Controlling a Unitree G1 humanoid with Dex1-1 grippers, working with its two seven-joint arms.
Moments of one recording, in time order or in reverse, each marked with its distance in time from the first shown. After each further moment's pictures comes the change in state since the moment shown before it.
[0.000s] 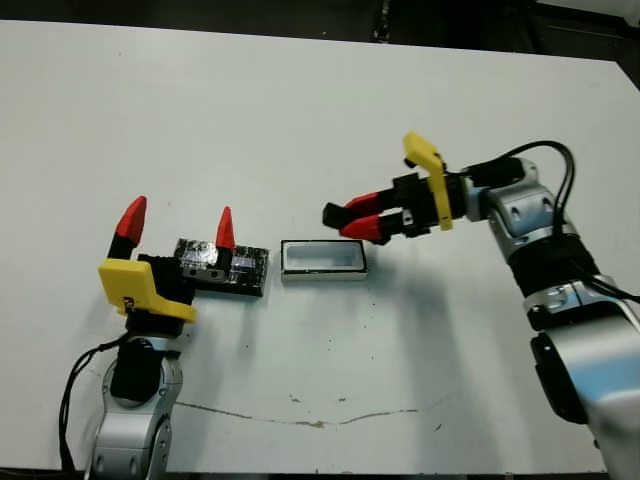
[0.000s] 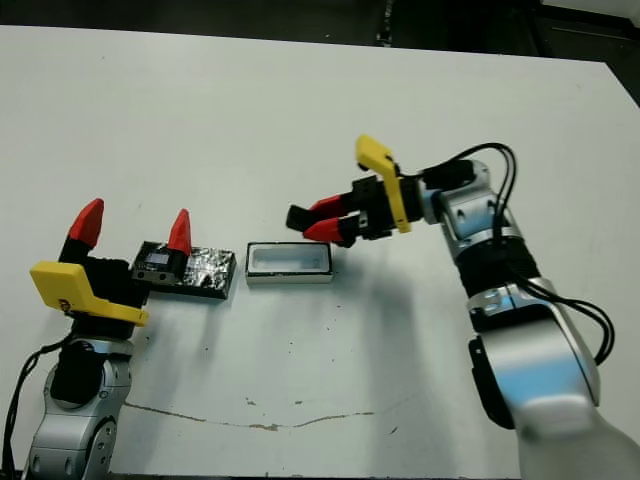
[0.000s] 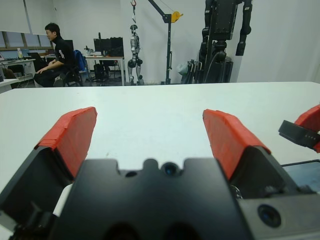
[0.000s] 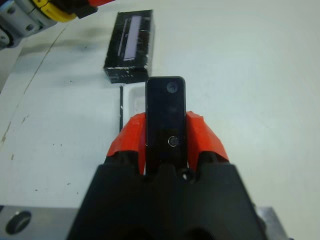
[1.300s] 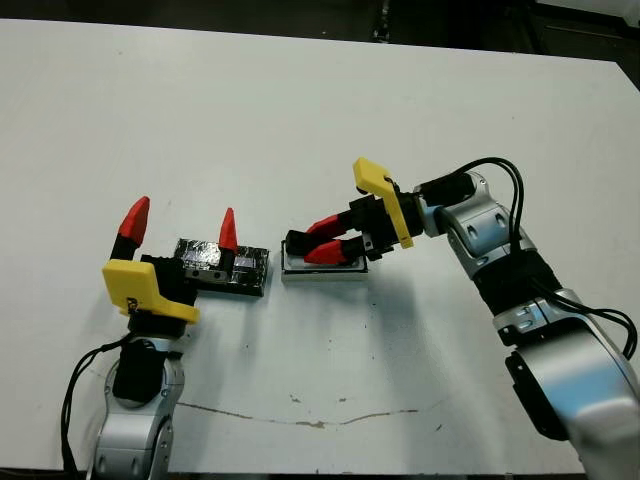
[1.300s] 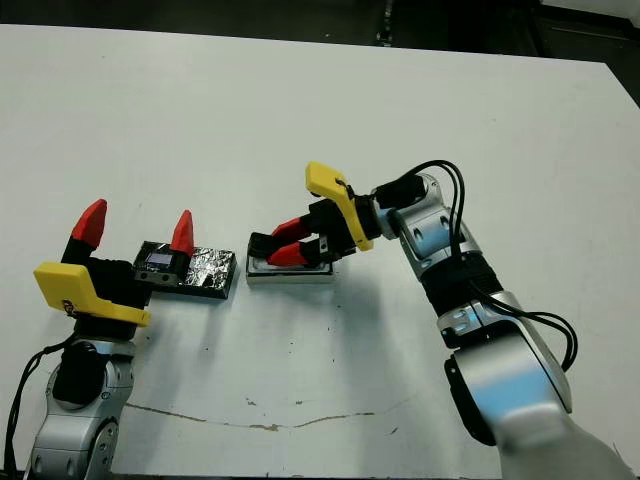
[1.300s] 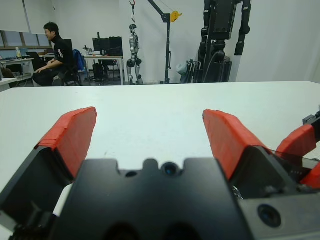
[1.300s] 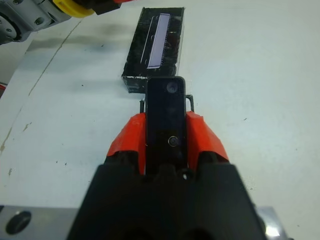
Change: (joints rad) left arm 0.003 -0.002 -0.007 0.000 0.000 -0.002 0.001; right arm 0.055 0.065 0.067 -0.061 -0.006 0.009 -0.026
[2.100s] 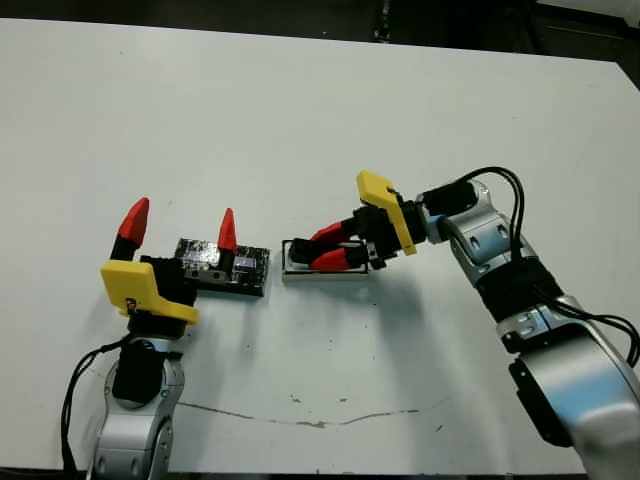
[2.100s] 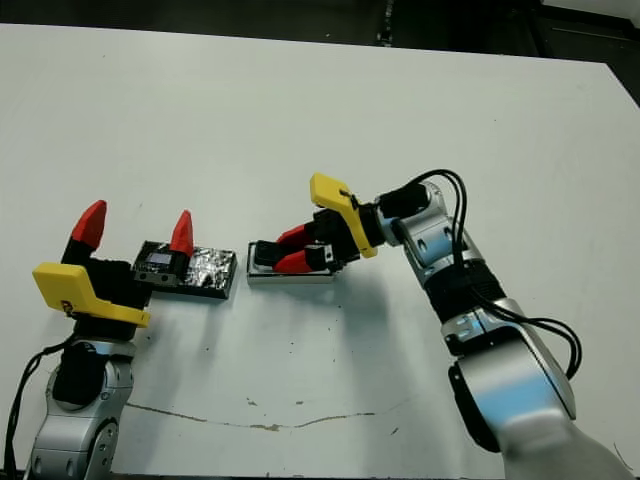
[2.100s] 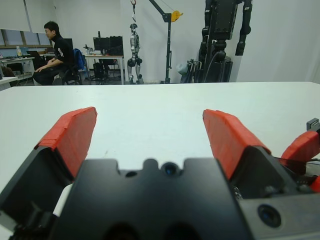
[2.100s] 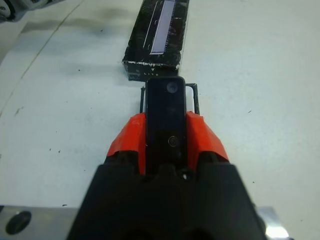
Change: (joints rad) left arm 0.002 -0.001 0.000 0.000 0.000 0.001 0.001; right arm 0.026 -0.020 0.010 -0.017 -0.027 -0.068 -0.014
